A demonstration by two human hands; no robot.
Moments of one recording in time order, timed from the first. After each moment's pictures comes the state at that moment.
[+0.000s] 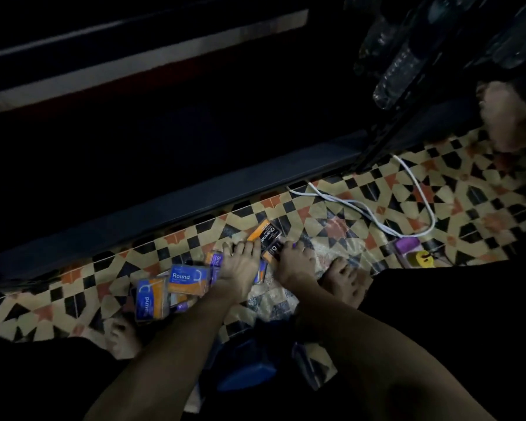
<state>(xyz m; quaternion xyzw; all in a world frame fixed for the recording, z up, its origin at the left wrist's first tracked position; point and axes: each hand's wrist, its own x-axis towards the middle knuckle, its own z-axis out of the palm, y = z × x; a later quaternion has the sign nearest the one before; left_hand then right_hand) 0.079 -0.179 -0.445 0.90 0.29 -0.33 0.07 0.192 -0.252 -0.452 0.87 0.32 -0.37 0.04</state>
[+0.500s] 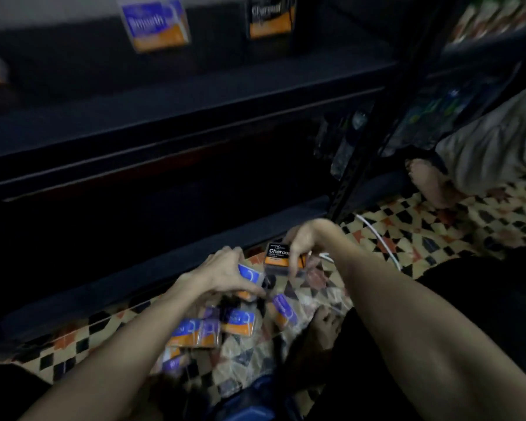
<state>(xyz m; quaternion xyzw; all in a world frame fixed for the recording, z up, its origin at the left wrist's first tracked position) 0.104 -0.120 -0.290 0.88 0.34 -0.17 0.28 0.317 -0.195 -0.257 0.70 0.38 -0.59 0.12</state>
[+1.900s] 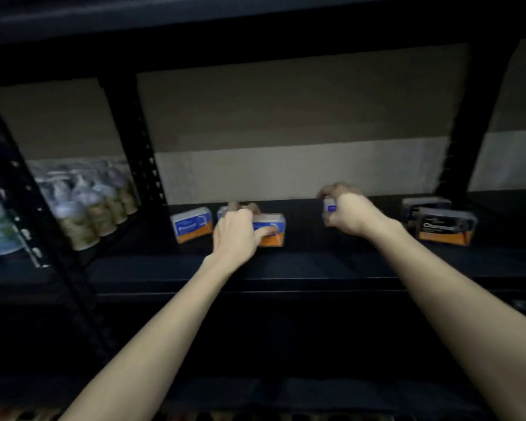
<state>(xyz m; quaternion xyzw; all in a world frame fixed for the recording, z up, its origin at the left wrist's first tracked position) -0.035 0.019 0.008 0.78 0.55 0.30 0.03 0.192 -0.021 0.047 0.72 0.66 -0.01 -0.21</state>
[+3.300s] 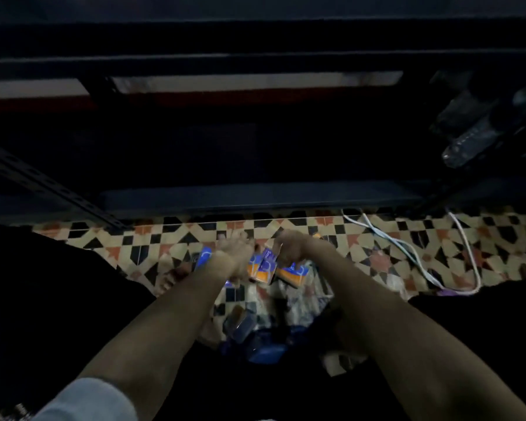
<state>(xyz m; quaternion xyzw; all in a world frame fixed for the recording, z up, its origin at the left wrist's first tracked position) -0.032 -0.129 -0.383 0.84 0.40 -0.34 0.12 0.129 -0.165 -0.348 0.67 0.54 -0.50 0.12</state>
